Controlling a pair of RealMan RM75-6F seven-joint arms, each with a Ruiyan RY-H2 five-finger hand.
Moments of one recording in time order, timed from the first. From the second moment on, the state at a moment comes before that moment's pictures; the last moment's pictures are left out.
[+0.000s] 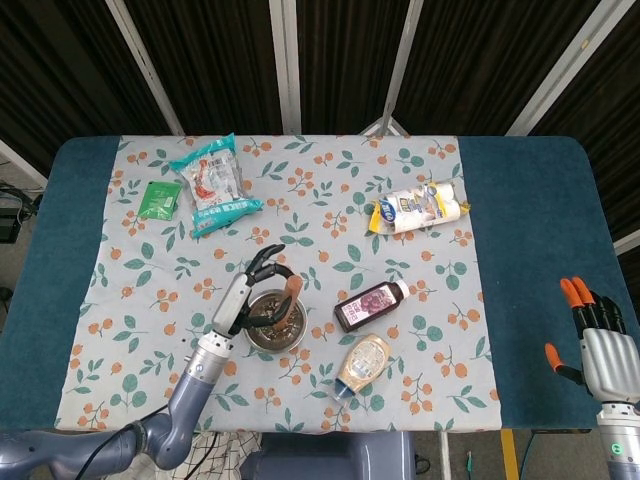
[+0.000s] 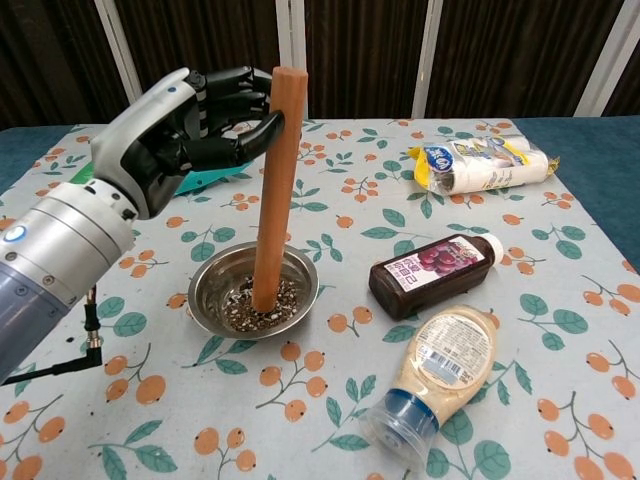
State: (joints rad) left arm -0.61 -1.87 -0.20 -1.39 1.50 1.34 -0.58; right arm 0.07 -1.11 0.09 -1.64 -1.41 1.43 0.00
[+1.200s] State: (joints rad) left arm -0.63 -1.90 -0.19 -1.29 1.58 1.39 -0.69; right arm 0.08 -1.11 0.09 -1.64 -1.38 1.41 0.00
